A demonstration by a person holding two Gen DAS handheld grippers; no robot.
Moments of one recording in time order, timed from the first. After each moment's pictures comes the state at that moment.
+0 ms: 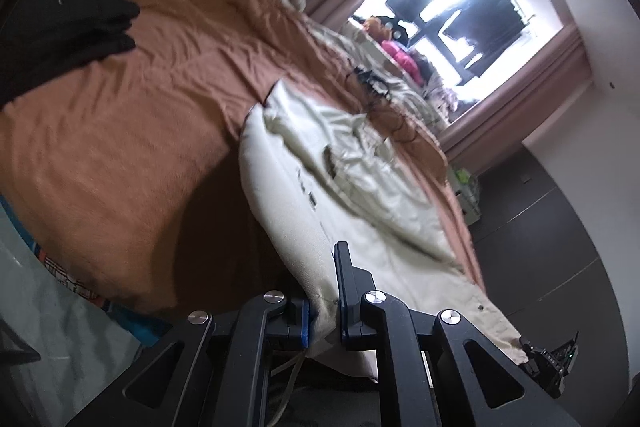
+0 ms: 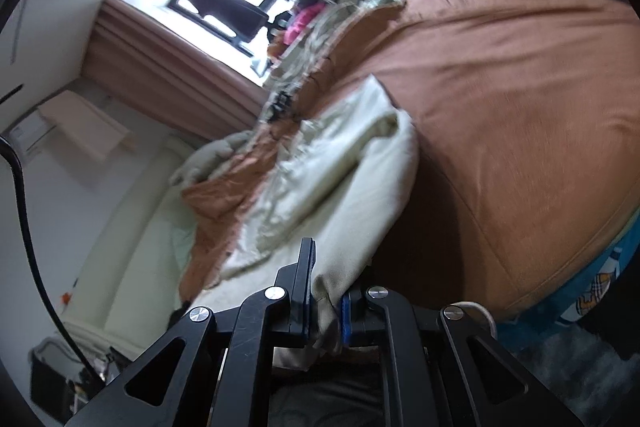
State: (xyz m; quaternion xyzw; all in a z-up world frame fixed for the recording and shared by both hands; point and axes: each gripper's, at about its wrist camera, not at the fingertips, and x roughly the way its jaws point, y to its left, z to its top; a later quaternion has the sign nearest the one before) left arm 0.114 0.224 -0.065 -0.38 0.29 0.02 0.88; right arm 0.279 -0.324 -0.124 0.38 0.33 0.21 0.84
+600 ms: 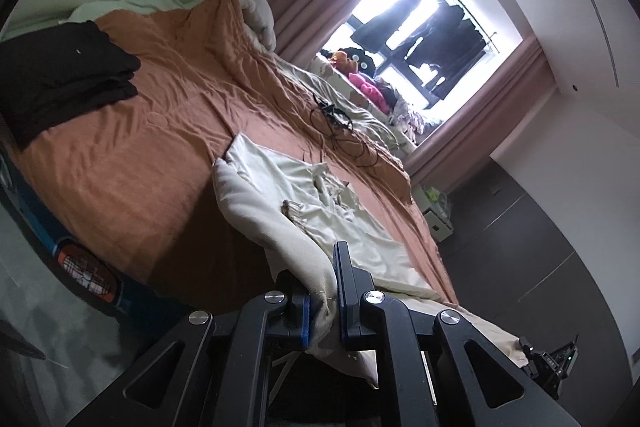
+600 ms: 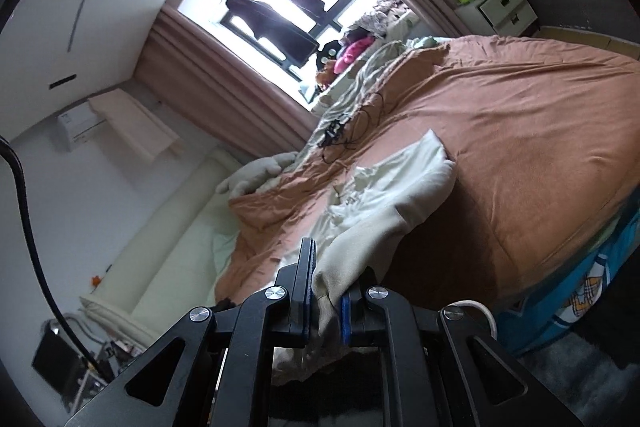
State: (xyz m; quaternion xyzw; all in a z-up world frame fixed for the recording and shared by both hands) left arm 0.019 0.200 0.000 -0.36 0.23 0.00 0.91; right arm 0.193 -0.342 -0.065 0.38 0.25 0.26 0.85
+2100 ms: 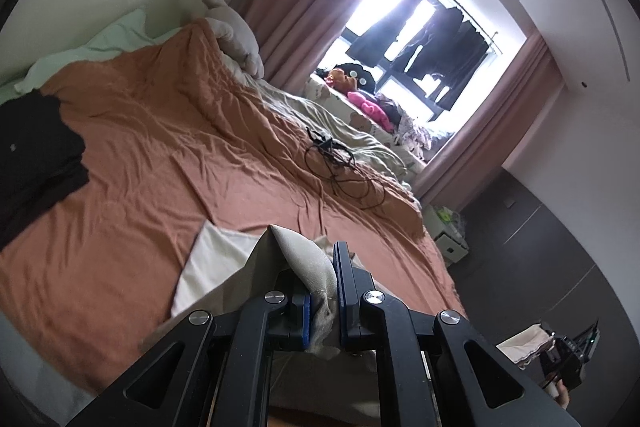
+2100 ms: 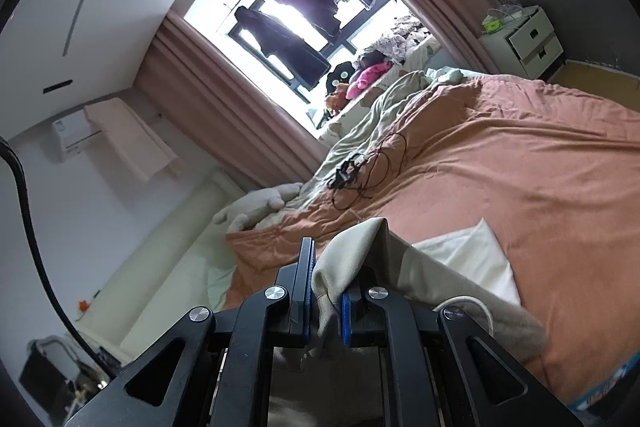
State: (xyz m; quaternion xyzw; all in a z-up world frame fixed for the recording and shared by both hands) left arm 0.198 0.251 0.060 -0.32 0.21 0.02 0.92; right arm 0.358 -0.304 0.004 0.35 0.22 0.25 0.87
